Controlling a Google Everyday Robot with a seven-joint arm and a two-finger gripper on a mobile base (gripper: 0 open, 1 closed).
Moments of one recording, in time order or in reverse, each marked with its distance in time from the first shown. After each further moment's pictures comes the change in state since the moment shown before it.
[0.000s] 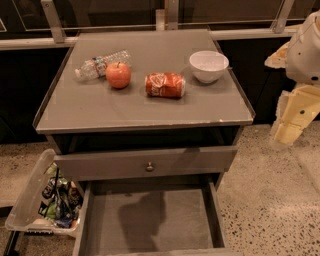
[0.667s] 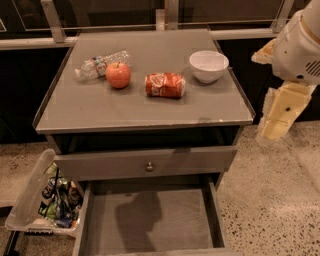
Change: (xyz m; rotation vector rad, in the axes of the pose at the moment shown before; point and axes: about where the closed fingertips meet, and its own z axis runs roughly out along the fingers) arm -0.021 -0.004 0.005 0.019 -0.040 -0.048
